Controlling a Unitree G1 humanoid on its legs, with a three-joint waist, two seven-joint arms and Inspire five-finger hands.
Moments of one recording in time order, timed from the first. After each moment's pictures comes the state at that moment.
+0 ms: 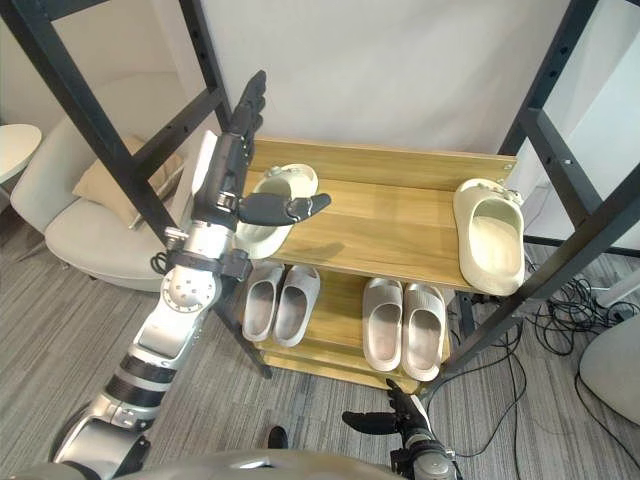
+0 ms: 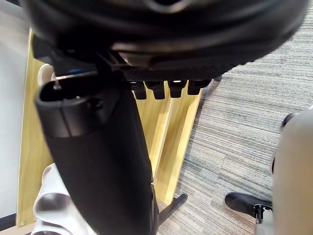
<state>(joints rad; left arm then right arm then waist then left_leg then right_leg) -0.34 0.34 -0.25 -0.09 0.07 -0.19 0.19 0.21 -0.16 0.10 0.80 0.04 -0.10 0.03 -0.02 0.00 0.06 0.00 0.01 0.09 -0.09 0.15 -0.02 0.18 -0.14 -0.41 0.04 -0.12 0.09</state>
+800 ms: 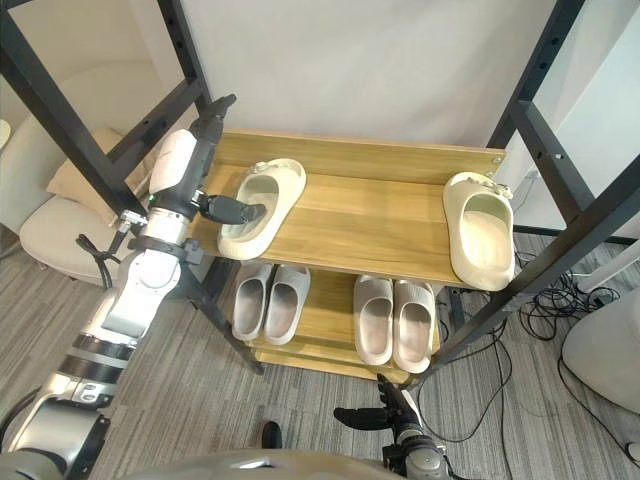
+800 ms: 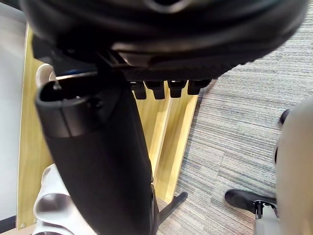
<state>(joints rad) -0.38 0.51 -0.17 0.08 0.47 -0.12 0.22 0.21 -0.12 0.10 0.79 0.01 -0.10 0.04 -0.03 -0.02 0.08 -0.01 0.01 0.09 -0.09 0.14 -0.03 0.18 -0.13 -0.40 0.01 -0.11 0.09</state>
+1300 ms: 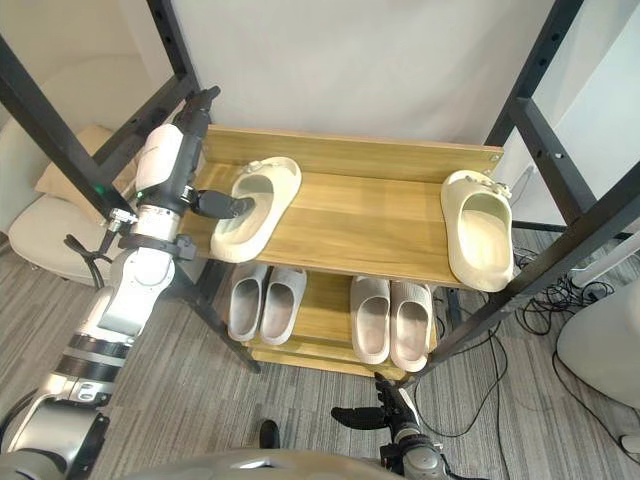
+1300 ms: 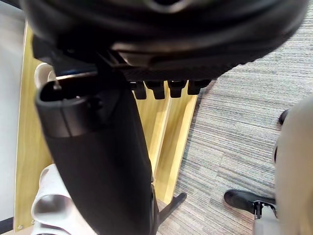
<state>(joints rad) -0.38 0.51 -0.13 0.08 0.48 -0.10 0.26 0.21 -0.11 0.10 0.78 0.00 -0.10 0.04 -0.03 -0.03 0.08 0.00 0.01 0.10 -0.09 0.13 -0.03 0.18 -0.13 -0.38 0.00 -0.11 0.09</state>
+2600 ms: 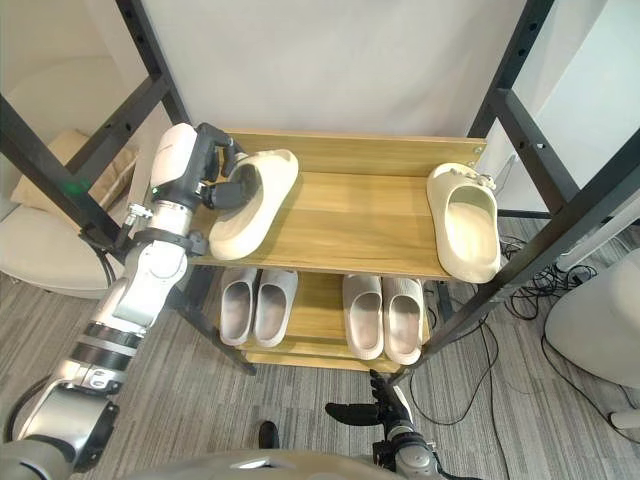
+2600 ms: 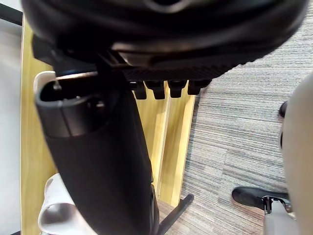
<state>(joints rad) -0.45 0.45 -0.20 0.15 0.48 -0.07 0.26 0.21 -0.08 0.10 0.77 0.00 -0.10 0.01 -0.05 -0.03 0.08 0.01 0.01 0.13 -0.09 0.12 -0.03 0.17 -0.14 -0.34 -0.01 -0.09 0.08</state>
